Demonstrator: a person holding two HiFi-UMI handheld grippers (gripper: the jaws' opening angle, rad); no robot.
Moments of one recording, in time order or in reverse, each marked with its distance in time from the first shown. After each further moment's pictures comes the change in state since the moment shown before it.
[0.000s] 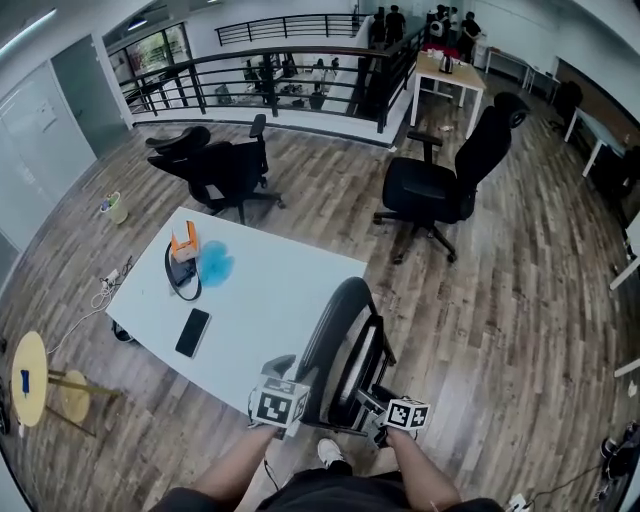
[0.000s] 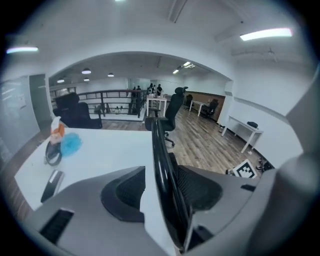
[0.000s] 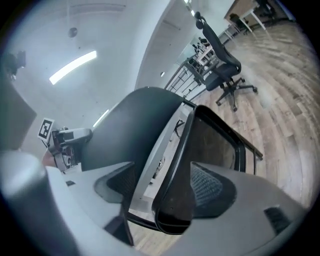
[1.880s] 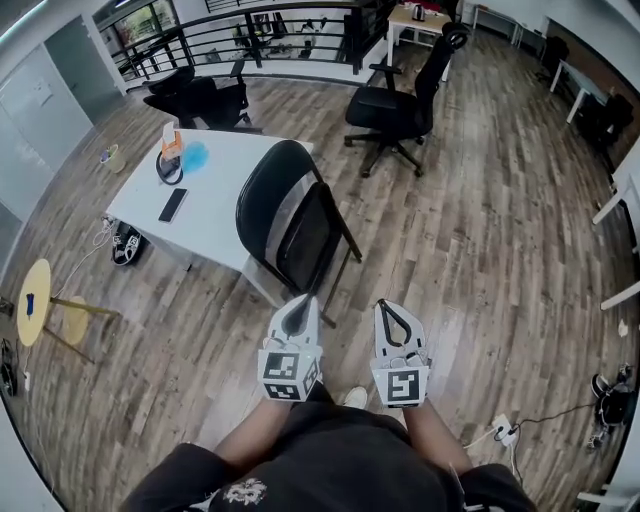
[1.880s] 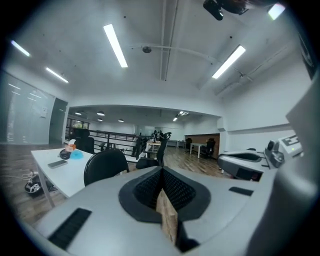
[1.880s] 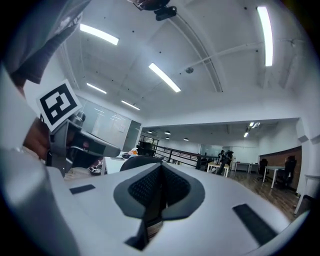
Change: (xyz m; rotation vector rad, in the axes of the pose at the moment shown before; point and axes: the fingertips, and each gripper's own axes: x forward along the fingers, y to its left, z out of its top) left arm -0.195 -0.389 -0.123 -0.035 -0.637 0.062; right arm -0.469 0.181 -0.056 -1.137 -0.564 -0.298
